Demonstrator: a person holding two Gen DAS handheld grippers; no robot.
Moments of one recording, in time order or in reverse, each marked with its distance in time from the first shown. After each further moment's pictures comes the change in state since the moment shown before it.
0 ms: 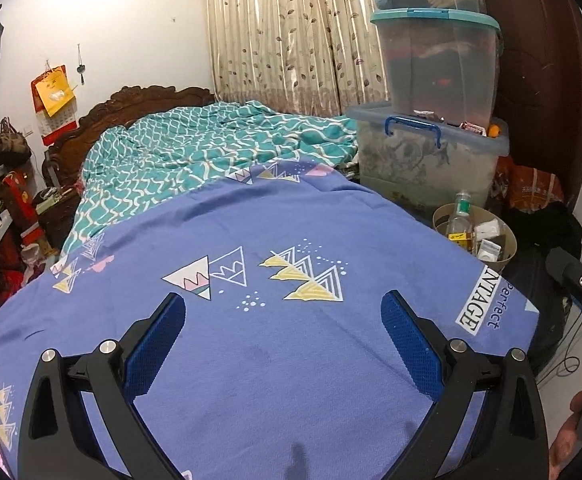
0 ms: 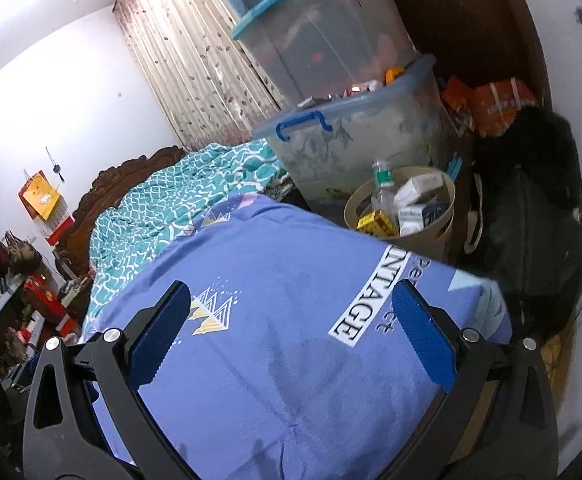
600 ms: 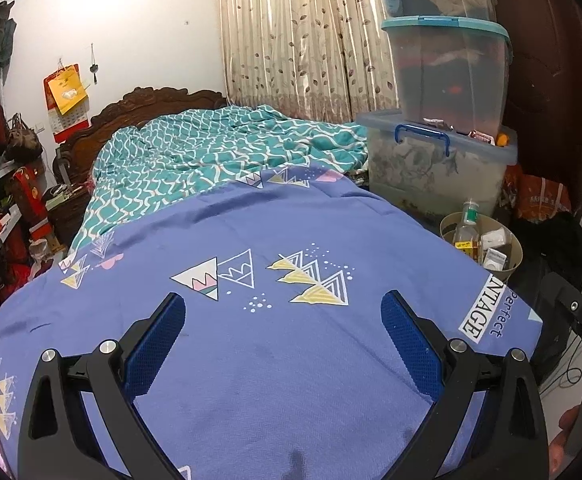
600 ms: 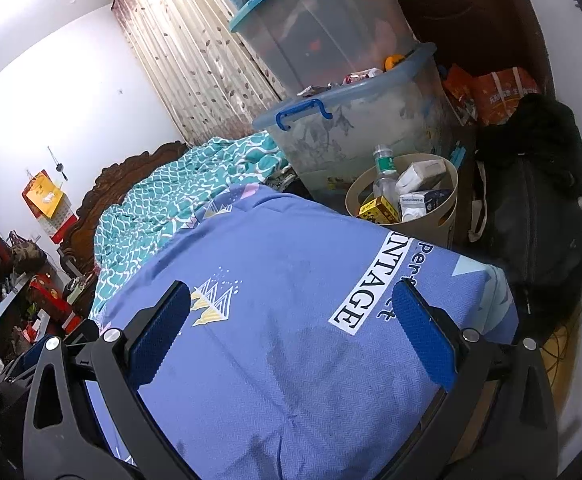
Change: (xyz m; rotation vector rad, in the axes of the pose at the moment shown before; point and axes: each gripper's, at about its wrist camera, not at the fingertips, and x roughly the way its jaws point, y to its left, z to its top) left arm -0.006 0.001 0.000 -0.035 -0.021 0.031; right arm 0.005 -0.006 -0.008 0.001 0.012 0.014
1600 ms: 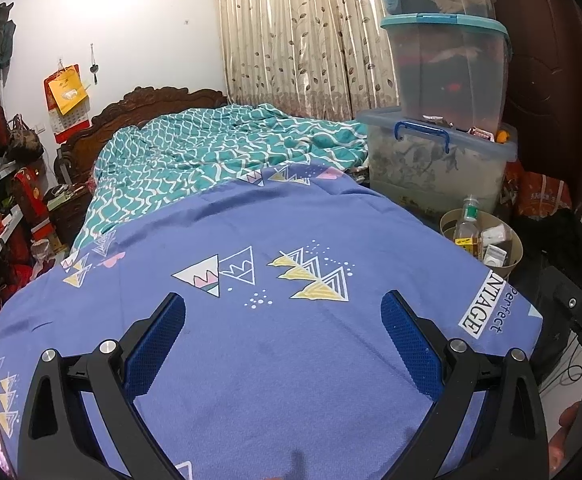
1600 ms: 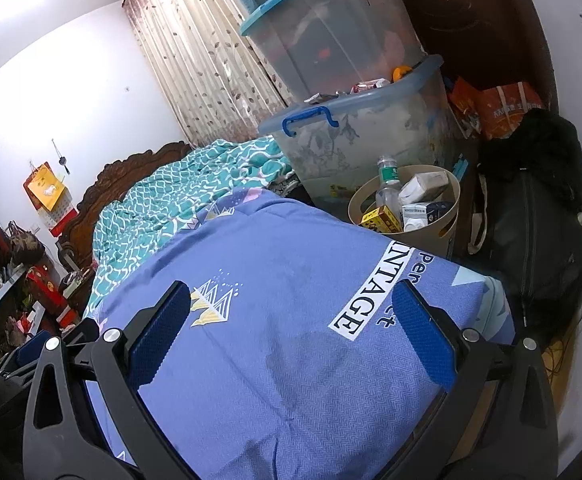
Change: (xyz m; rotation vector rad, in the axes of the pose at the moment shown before) left arm -0.003 -0.003 -0.002 0.012 0.005 0.013; right arm -0.004 0.005 0.000 -0.045 -0.020 0.000
